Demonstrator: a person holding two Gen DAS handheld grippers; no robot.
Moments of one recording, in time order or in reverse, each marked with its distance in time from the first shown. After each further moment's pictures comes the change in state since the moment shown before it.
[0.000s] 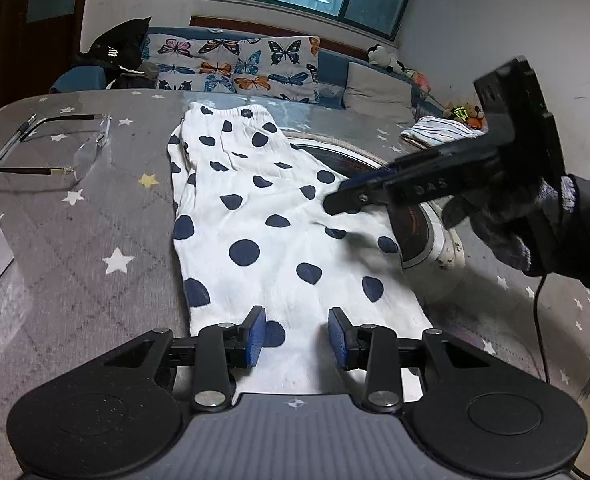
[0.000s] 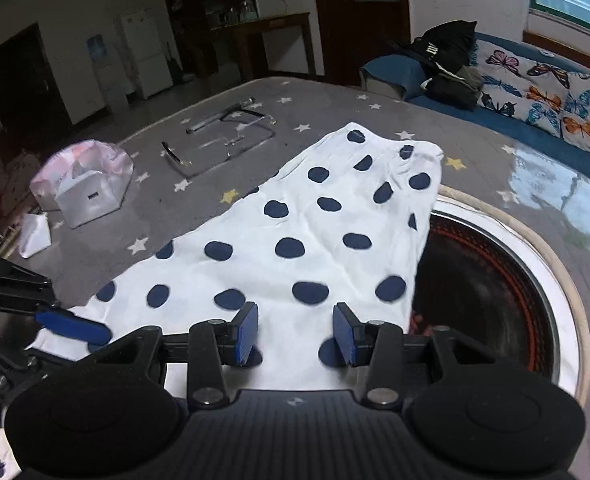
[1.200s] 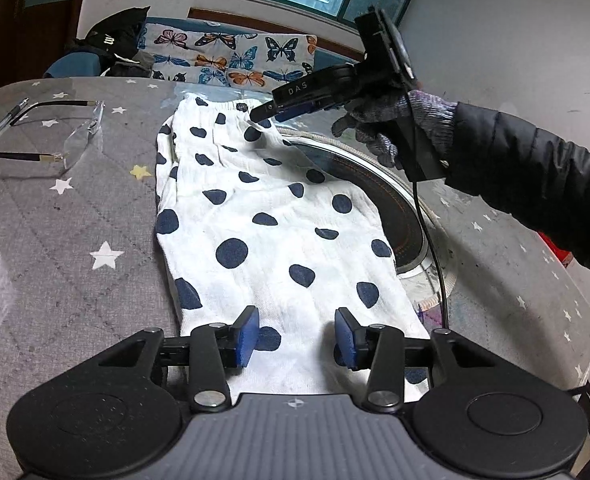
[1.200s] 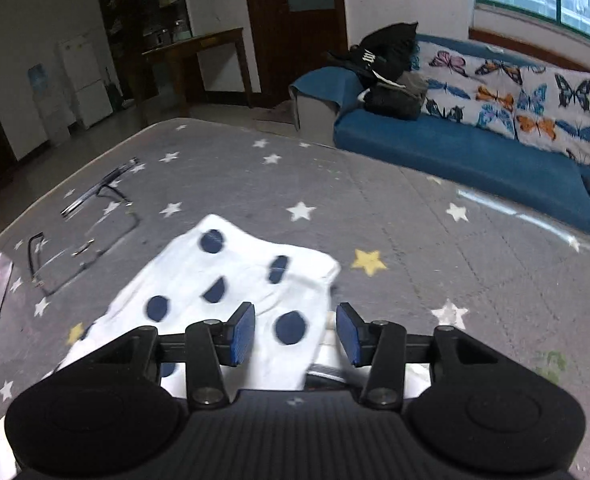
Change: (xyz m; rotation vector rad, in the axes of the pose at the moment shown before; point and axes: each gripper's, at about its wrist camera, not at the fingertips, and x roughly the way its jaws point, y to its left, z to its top) left arm 0.004 0.004 0.002 -0.042 0.004 -0.047; right arm 0.080 -0.098 0.098 0.122 -0.057 -0.128
